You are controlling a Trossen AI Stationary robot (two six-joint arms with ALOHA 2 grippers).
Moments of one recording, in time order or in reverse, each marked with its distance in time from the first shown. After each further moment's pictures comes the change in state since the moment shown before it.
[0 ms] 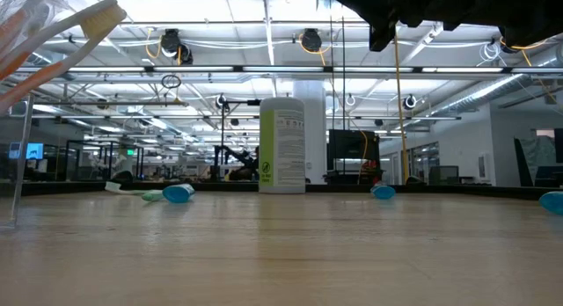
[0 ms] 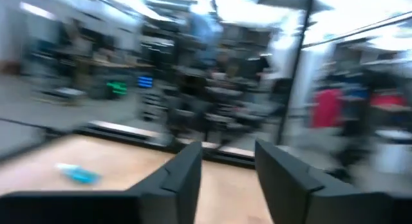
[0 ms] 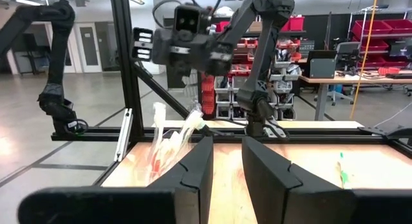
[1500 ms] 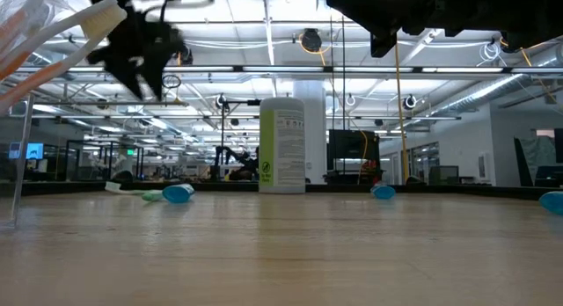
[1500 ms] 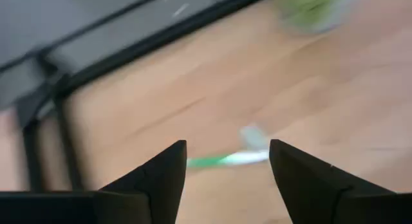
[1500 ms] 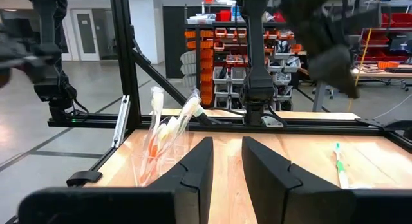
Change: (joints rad) left arm 1.165 -0.087 0.542 -2.175 0.494 -0.917; right arm -0.002 0.000 -0.011 -0.034 0.001 -0.011
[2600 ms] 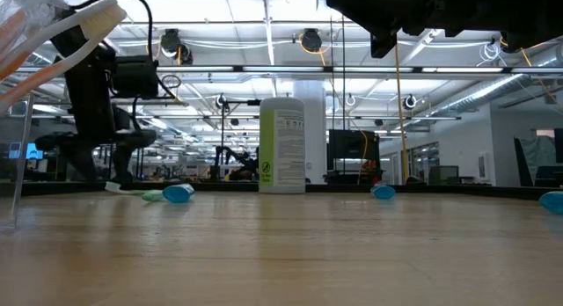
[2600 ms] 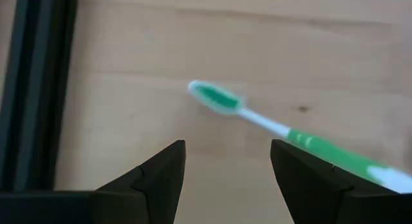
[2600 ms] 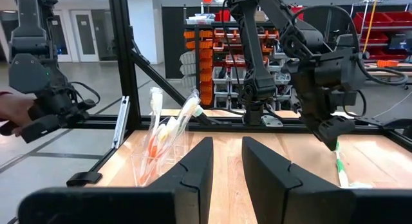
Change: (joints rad) left arm 0.394 0.007 -0.524 0.445 0.226 -0.222; right arm -0.001 0.000 -0.001 0.001 0.002 0.007
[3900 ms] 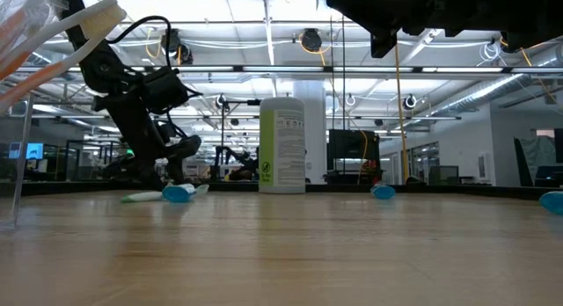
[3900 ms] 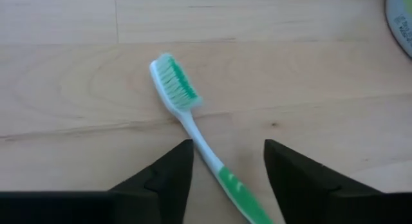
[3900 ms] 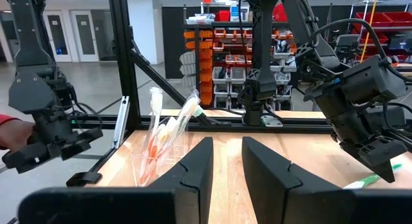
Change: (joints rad) left arm 0.027 0.370 0.020 0.619 0.097 0.218; right arm 0.000 0.000 0.000 0.000 0.000 -0.001
